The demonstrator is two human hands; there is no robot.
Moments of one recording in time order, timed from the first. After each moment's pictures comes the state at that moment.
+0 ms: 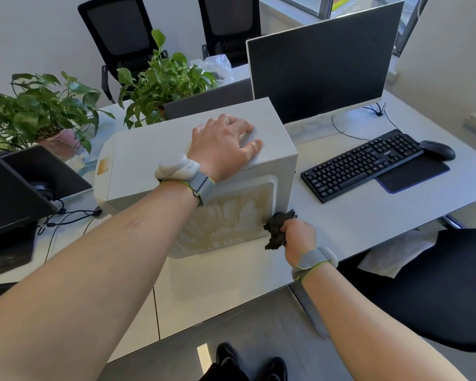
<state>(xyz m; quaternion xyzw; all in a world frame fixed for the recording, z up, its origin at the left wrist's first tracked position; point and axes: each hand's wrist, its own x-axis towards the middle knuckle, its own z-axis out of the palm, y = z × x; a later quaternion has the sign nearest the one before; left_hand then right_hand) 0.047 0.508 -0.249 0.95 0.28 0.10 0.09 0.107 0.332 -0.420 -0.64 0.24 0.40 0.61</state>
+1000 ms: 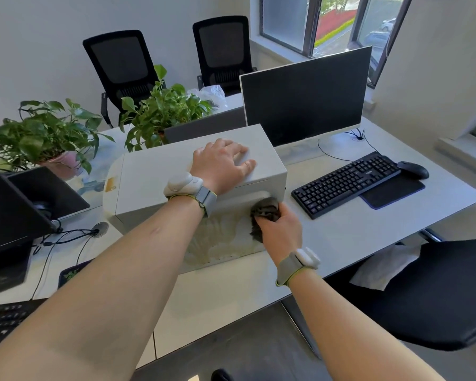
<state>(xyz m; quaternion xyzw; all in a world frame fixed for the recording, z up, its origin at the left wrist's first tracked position) 0.043 0.504 -0.244 0.95 0.29 0.10 0.11 0.075 0.329 -0.355 -0.78 -0.14 0.21 0.57</state>
